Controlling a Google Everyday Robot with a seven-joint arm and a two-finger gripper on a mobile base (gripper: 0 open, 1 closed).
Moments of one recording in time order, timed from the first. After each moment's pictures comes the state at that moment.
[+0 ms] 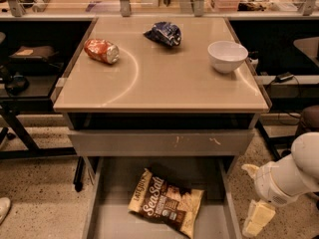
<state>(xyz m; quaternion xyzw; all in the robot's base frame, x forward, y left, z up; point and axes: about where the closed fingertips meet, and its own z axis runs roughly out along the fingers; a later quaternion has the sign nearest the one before) 0.380 -0.247 0.619 -0.59 0.79 0.11 0.14</state>
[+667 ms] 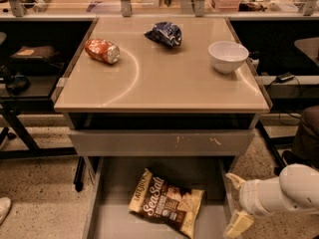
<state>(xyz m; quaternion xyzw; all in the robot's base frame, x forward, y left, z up) 0.400 -0.219 0.531 -0.59 0.76 0.15 0.24</state>
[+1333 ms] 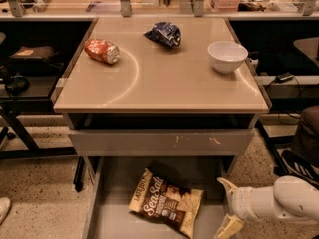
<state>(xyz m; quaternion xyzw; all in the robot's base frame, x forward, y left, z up) 0.406 -0.197 0.488 -0.58 0.73 0.19 0.31</state>
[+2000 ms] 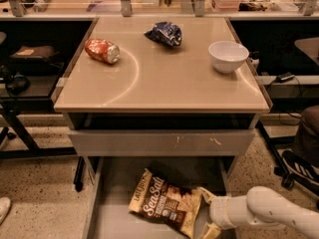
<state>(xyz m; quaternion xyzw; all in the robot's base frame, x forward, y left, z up) 0.405 -0.142 0.419 -0.60 0.70 0.22 0.32</state>
